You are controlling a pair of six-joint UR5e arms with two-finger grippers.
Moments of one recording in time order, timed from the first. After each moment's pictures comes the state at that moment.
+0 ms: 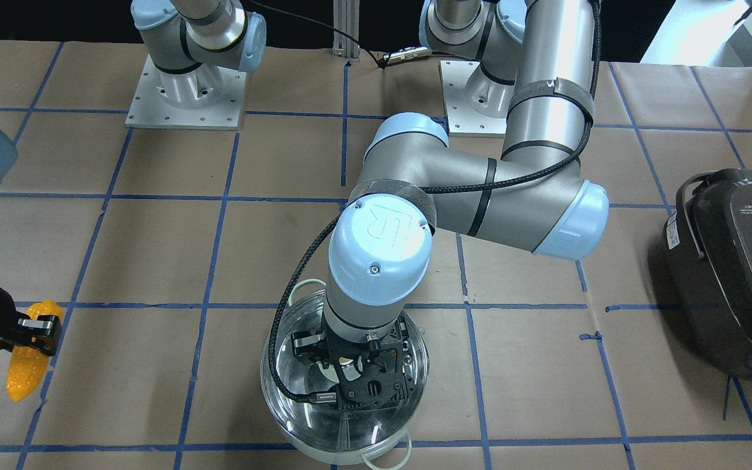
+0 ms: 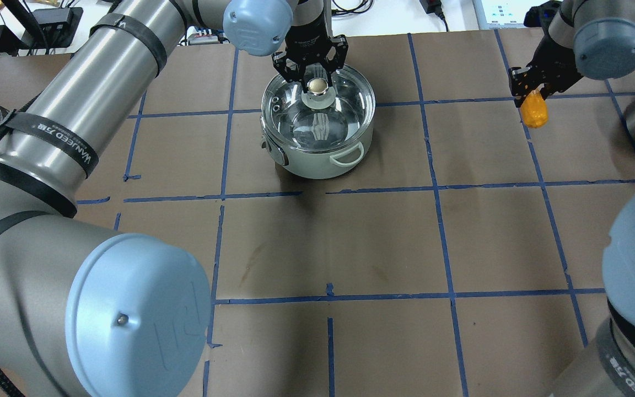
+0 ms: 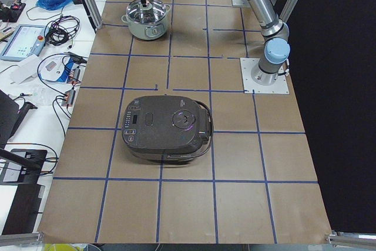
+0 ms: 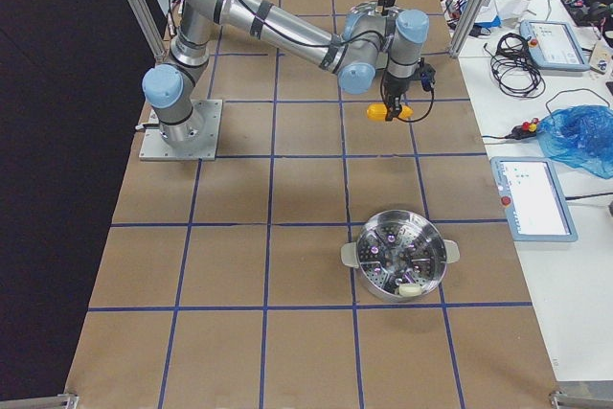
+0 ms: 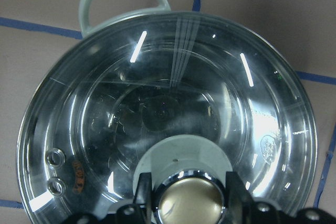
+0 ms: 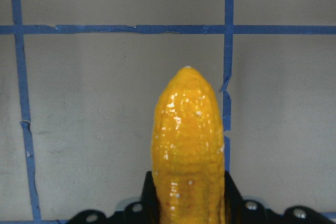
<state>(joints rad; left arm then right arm) -1.86 -2.27 -0.97 -1.43 1.49 -0.47 1.34 -1.13 1.42 -1.91 -1.60 -0.24</state>
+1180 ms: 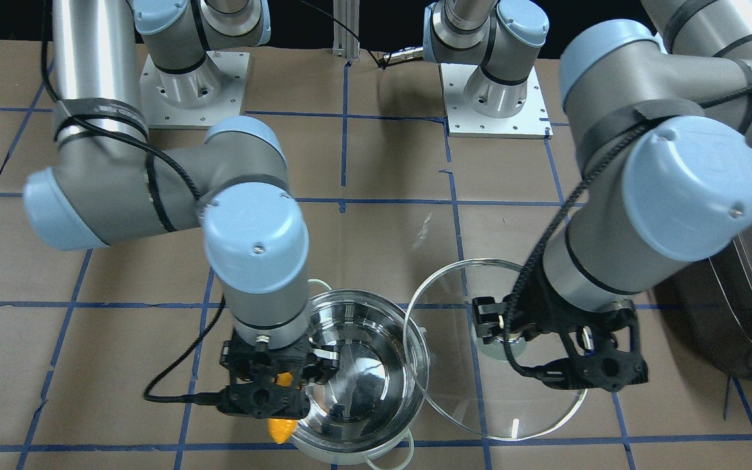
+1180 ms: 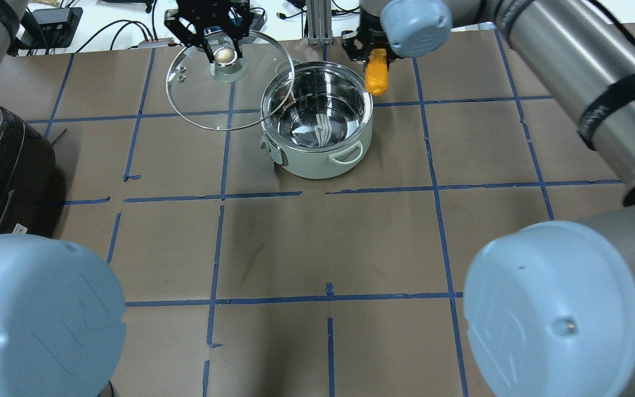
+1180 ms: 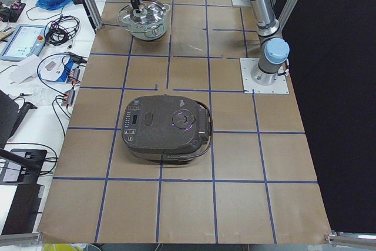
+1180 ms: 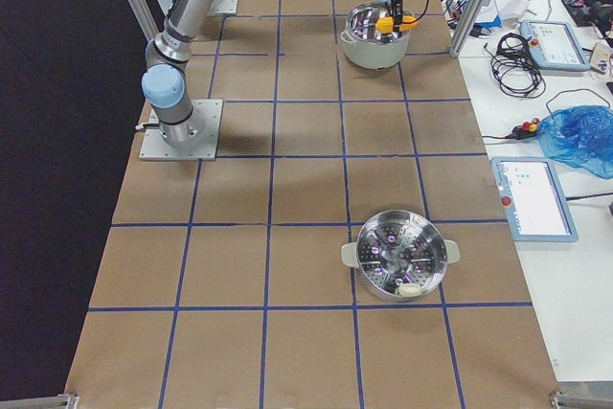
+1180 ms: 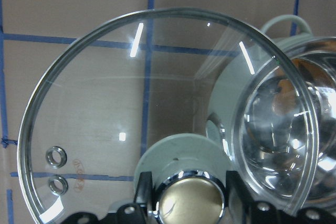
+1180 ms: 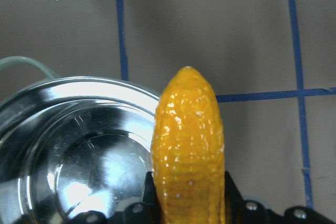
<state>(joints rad) -1.58 -2.11 -0.98 -1.65 1.51 -0.09 1.85 -0.90 1.06 -1.91 -1.64 0.33</state>
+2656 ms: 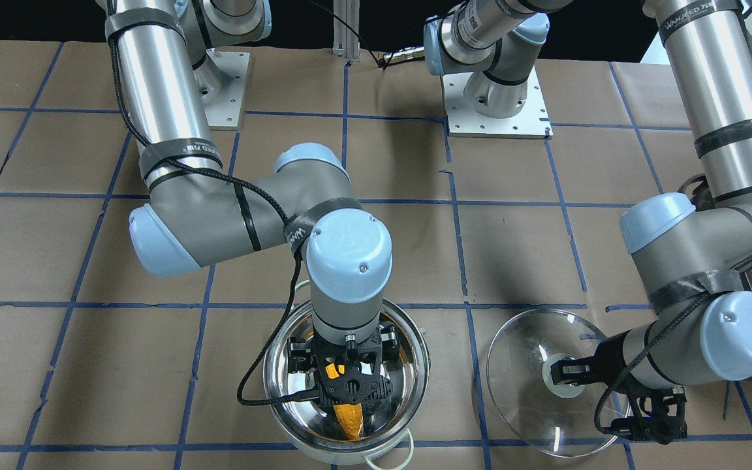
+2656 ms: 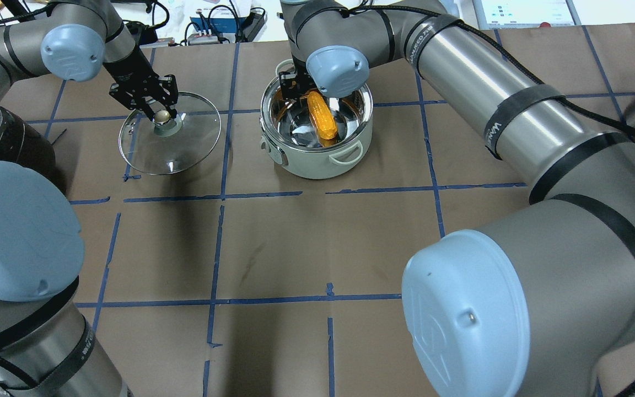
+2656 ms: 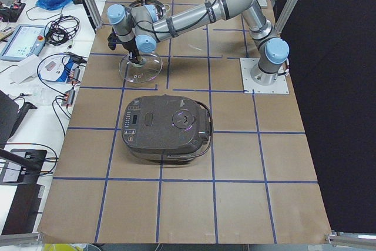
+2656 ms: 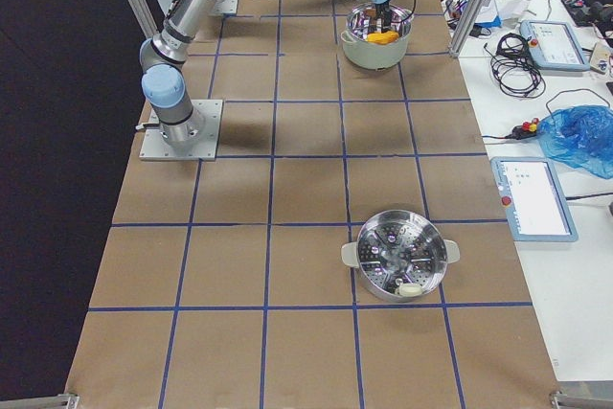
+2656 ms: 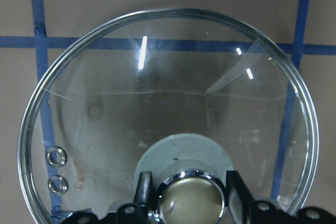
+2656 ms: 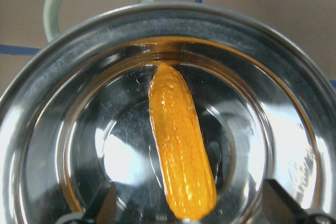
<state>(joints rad) -1.38 -2.21 -1.26 -1.34 1.51 0.15 1.92 -0.88 1.08 -1.88 -1.64 0.23</state>
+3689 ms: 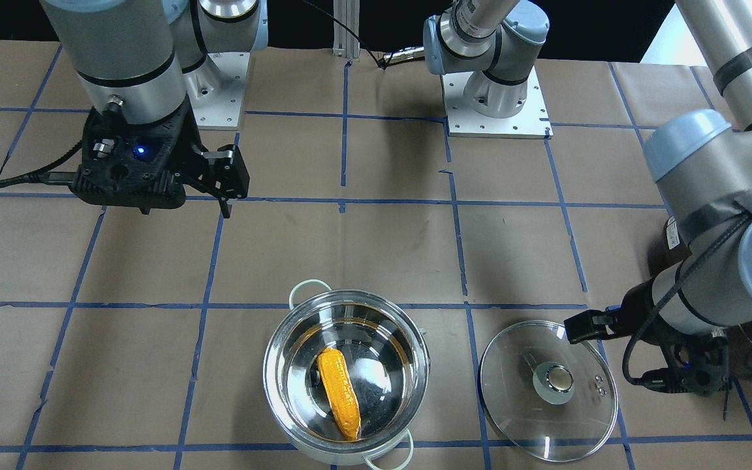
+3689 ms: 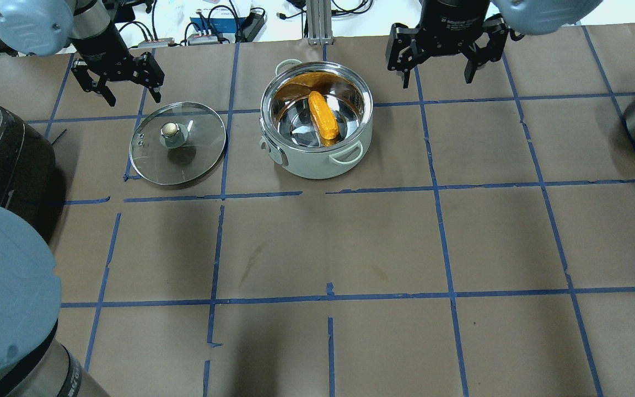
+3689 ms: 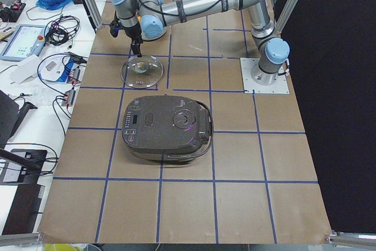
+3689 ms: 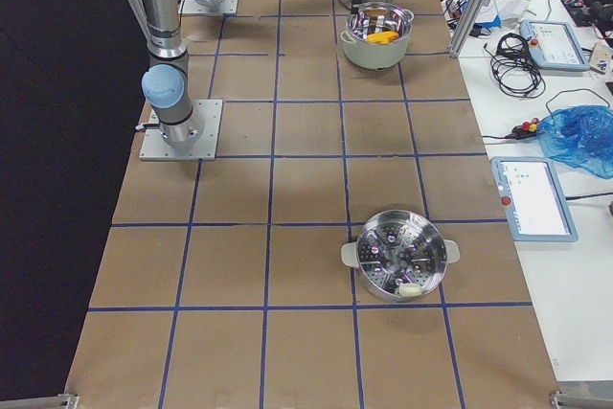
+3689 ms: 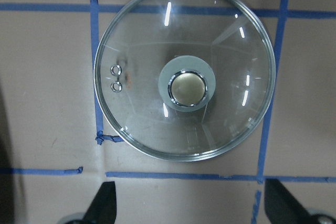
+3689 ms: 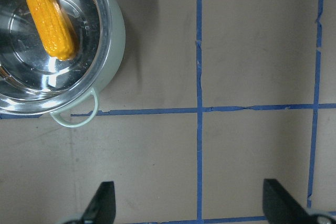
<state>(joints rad) -1.40 -2.03 -1.25 -1.54 1.59 0.12 1.69 -1.39 1.35 -1.55 -1.63 0.14</state>
